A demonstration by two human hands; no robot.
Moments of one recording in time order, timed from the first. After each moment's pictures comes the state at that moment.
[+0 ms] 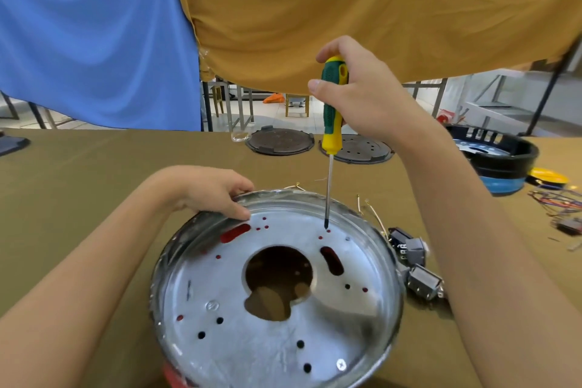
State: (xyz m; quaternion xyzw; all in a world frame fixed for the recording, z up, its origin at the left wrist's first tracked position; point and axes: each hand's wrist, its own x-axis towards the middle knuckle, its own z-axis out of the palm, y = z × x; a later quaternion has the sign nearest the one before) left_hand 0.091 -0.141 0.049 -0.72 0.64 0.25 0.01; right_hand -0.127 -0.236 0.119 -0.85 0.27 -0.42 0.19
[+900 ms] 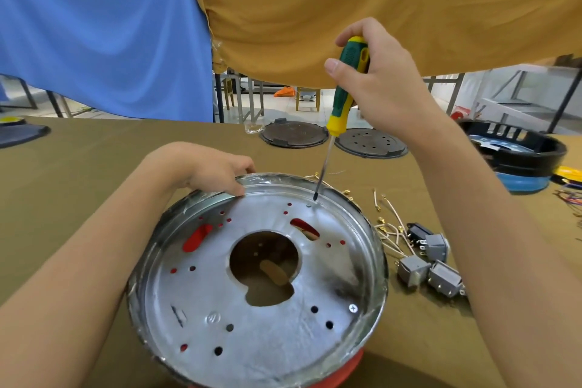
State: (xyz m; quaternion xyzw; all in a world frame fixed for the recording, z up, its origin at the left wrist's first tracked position) left_hand 0.099 -0.131 0.064 -0.77 0.60 0.20 0.06; right_hand -0.114 -0.231 0.112 -0.83 0.24 -0.47 0.16
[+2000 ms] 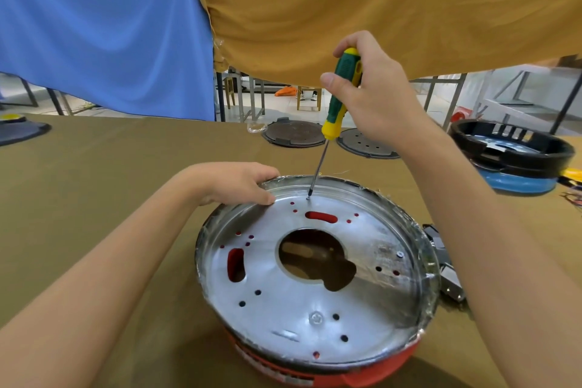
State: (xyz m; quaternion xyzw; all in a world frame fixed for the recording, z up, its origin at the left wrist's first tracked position) left_hand 0.091 -0.143 0.032 -0.73 0.63 0.25 -0.07; right_hand -0.100 -0.241 0.098 -0.84 0.24 -0.46 0.15
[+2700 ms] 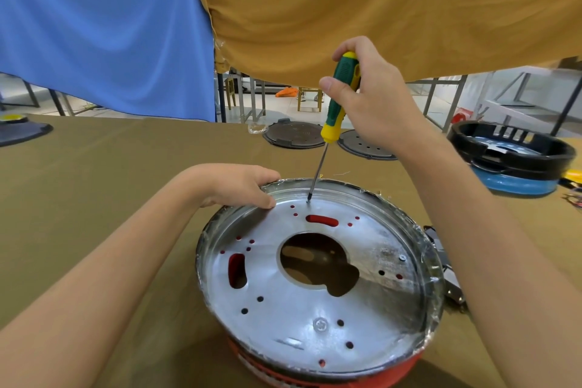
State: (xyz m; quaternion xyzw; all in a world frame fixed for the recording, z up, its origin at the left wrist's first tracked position) left_hand 0.092 -0.147 0.029 -0.75 0.62 0.25 -0.05; right_hand -0.099 -0.242 0.096 -0.84 0.23 -0.46 0.15
